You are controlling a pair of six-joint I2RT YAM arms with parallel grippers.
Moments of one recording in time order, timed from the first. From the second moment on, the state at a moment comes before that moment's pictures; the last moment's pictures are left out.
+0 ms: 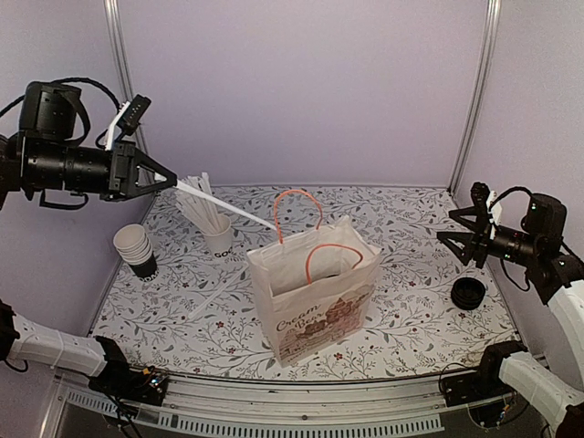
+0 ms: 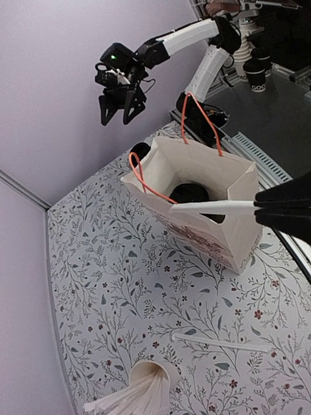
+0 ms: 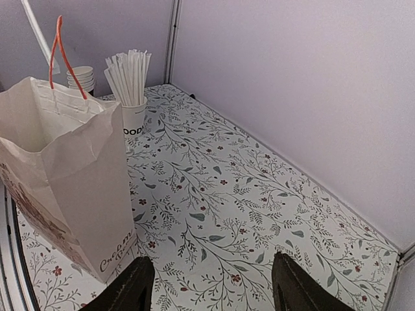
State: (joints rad) left arm -0.77 1.11 1.77 -1.16 0.19 -0.50; right arm 0.03 0.65 0.68 -0.33 -0.77 -0.39
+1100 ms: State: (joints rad) left arm -0.97 1.37 1.76 -1.20 0.20 -0.50; right arm 0.02 0.65 0.68 -0.33 -0.80 -0.41
